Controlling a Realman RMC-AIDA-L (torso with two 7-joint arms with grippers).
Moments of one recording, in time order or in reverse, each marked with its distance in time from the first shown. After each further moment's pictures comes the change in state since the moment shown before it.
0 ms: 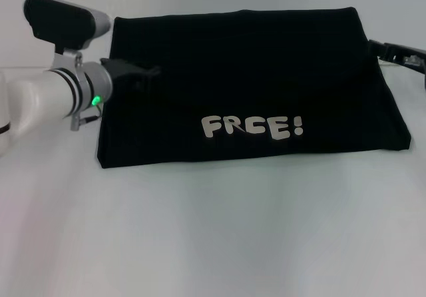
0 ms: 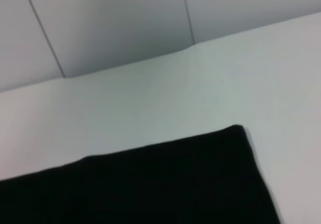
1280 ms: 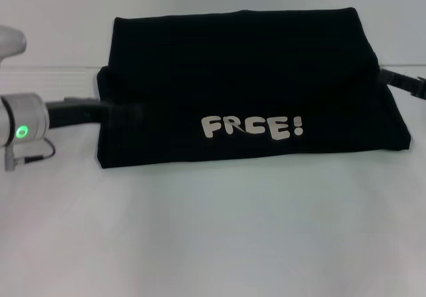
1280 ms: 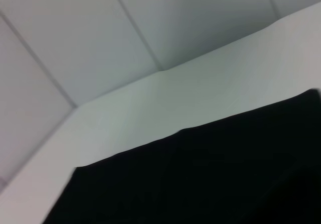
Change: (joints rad) left arm 0.313 -0.002 0.128 0.493 0.178 0.627 -0.528; right arm -0.243 -0.082 0.006 -0.093 0.027 -0.646 0.068
